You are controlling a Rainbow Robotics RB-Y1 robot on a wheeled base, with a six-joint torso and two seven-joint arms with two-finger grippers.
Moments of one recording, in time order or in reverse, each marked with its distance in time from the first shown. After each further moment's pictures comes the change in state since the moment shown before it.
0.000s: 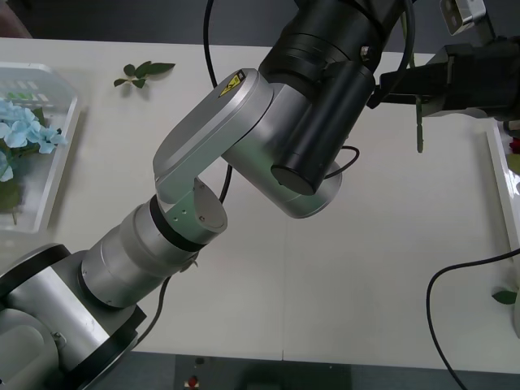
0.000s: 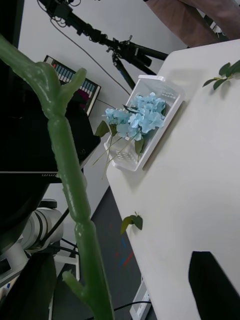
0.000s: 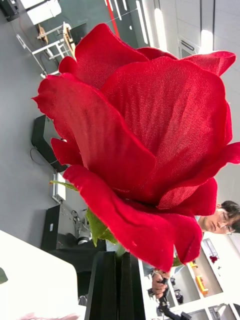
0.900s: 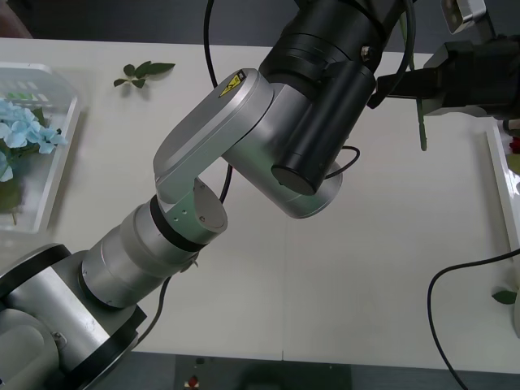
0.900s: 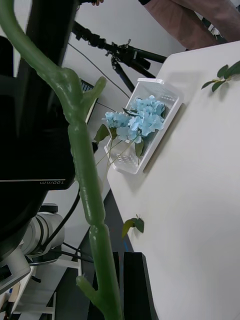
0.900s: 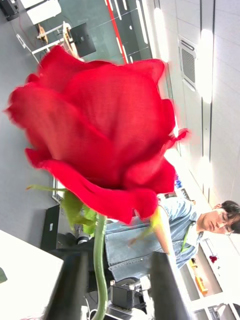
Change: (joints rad) right arm 0.000 0.000 0.000 0.000 0.000 -0.012 -0.016; left arm 0.000 0.000 0.000 0.000 0.000 0.000 0.000
